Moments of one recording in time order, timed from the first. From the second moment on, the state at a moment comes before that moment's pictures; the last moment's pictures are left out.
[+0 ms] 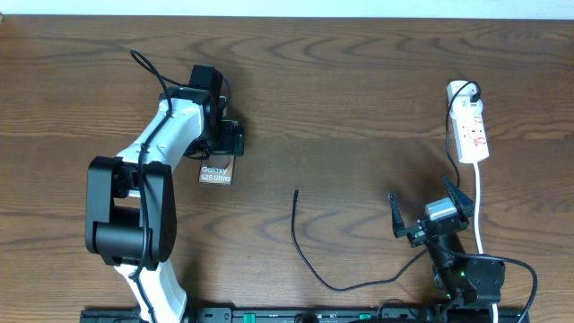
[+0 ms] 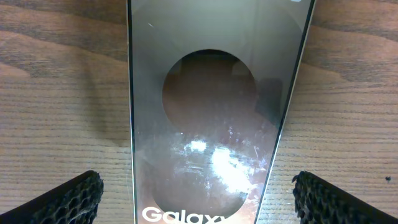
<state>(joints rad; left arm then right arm) -0.15 1.95 1.35 -0.85 0.02 -0.15 0.01 0.01 0.01 -0.05 -0.30 -0.25</state>
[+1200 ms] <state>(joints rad) -0.15 2.03 1.35 -0.81 0.01 -0.14 0.01 0.01 0.01 -0.05 -0.30 -0.25</state>
